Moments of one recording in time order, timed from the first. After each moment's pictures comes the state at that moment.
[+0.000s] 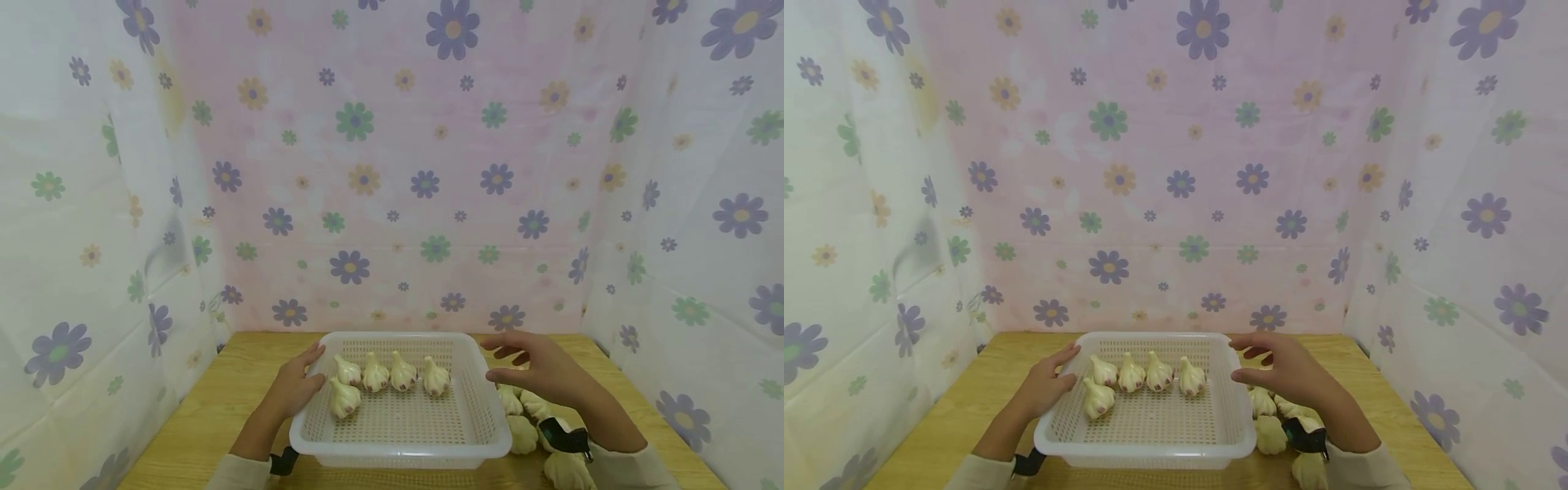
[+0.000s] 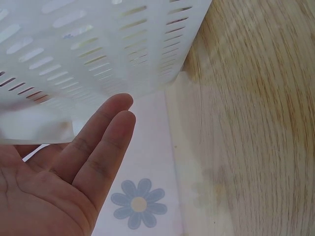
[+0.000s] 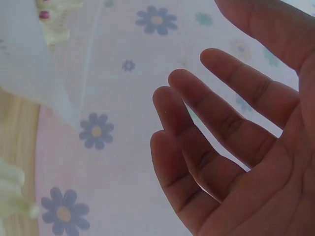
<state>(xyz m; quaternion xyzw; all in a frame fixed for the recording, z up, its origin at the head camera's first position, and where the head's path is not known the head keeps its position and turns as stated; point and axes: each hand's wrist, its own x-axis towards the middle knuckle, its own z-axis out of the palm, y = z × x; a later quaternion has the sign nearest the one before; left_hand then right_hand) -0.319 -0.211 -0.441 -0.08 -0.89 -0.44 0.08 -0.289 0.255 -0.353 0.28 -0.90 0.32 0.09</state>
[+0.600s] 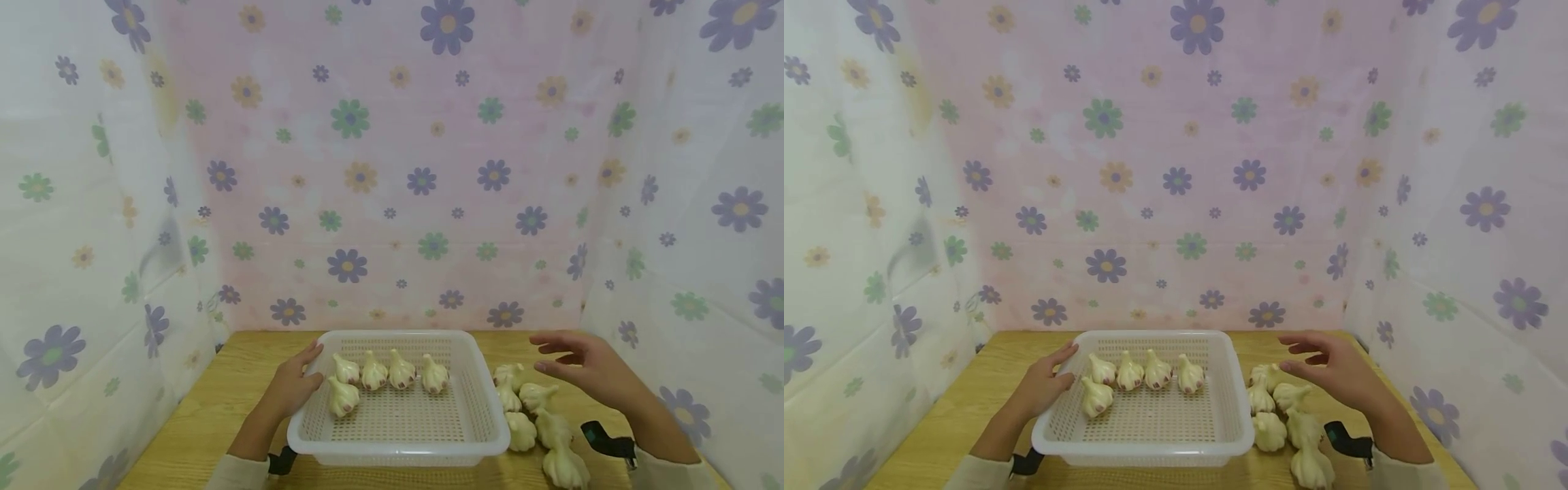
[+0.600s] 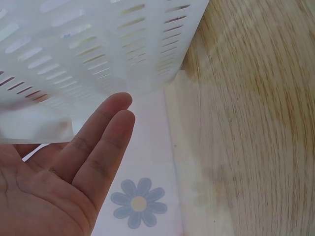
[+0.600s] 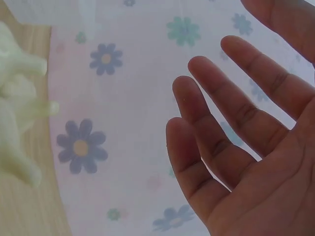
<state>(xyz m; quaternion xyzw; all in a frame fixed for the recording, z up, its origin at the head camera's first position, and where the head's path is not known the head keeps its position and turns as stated) -0.316 -0.209 -0.438 -0.08 -0.89 -0.44 0.08 -0.286 0.332 -0.370 0.26 -0.88 0.36 0.14</state>
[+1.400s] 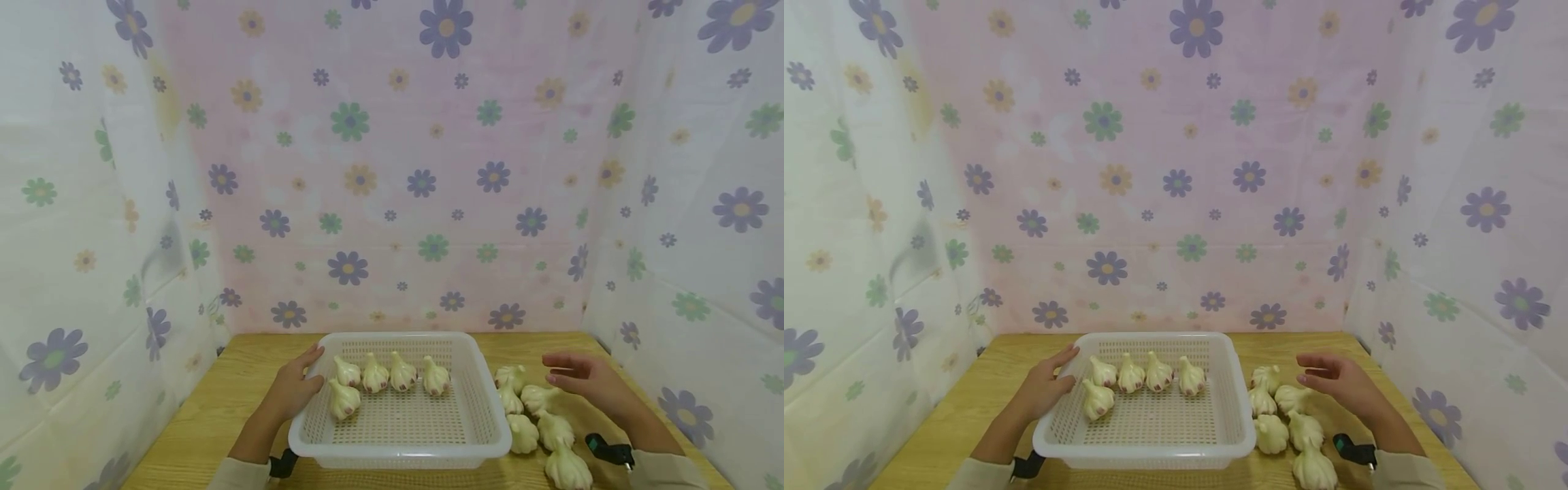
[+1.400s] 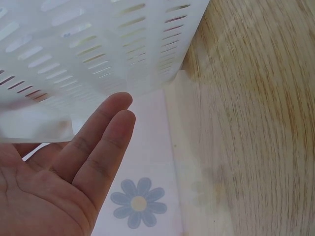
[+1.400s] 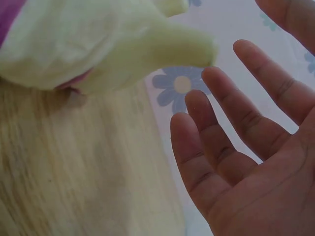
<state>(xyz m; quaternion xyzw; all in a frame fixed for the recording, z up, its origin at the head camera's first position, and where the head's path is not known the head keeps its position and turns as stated) -0.318 -0.211 -0.442 -0.09 -0.89 -0.45 0.07 -0.327 0.383 -0.447 0.14 -0.85 0.51 -0.03</state>
